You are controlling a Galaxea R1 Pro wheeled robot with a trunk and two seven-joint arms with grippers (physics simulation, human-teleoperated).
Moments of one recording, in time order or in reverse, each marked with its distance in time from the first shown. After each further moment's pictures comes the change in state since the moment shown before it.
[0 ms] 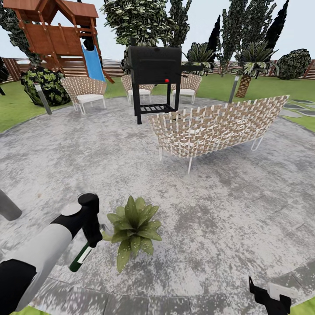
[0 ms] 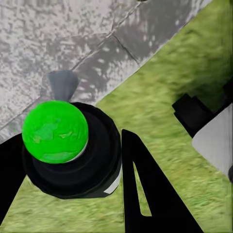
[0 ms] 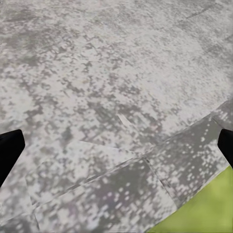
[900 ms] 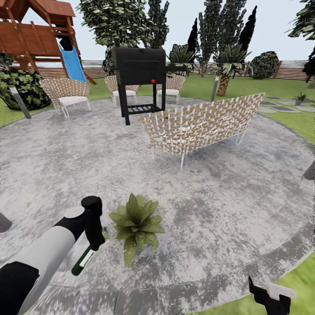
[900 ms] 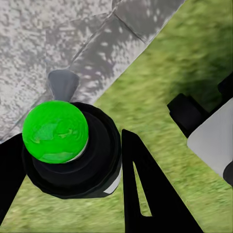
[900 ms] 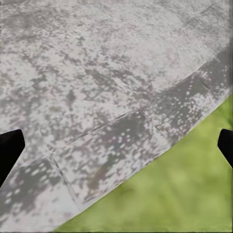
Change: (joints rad) left arm 0.018 -0.023 0.003 0.004 -0.014 0.006 0.000; right arm 0.000 0.002 0.002 -0.001 -0.002 0.000 0.000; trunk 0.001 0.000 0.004
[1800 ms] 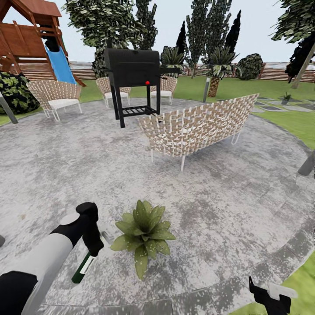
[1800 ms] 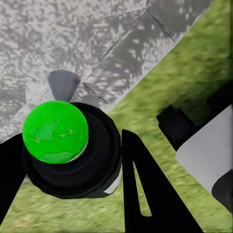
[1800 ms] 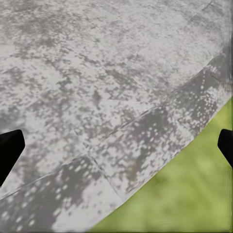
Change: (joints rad) left arm 0.054 -0.004 0.139 0.009 -0.003 -0.008 0.063; right arm 0.000 0.000 -0.001 -0.002 -0.001 0.000 -0.002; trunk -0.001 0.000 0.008
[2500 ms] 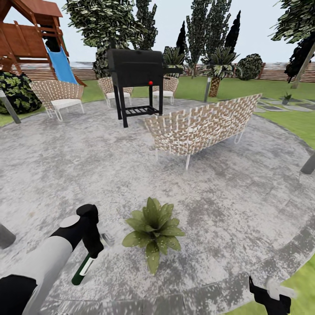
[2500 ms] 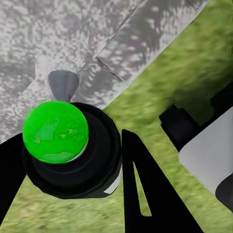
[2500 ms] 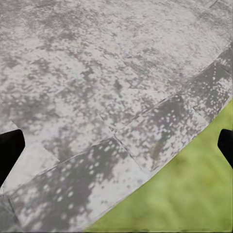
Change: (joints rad) left arm 0.021 -0.002 -0.001 -0.015 0.000 0.004 0.019; right arm 0.000 0.000 0.000 0.000 0.001 -0.001 -0.001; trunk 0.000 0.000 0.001
